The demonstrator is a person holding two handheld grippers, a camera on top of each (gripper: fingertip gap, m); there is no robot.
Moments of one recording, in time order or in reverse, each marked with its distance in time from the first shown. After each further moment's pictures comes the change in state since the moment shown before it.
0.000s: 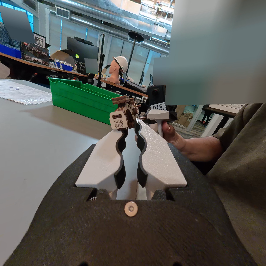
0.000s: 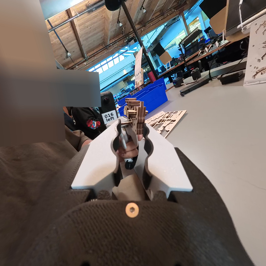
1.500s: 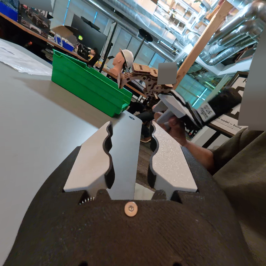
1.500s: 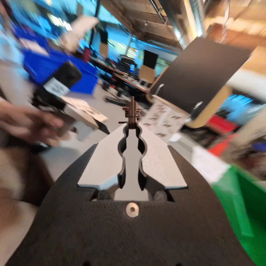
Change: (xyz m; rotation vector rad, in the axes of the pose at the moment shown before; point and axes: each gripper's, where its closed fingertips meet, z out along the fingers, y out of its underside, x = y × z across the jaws) left arm -0.027 0.017 0.003 -0.015 -0.026 -0.229; right arm 0.007 -0.043 -0.031 -0.069 0.457 -0.961
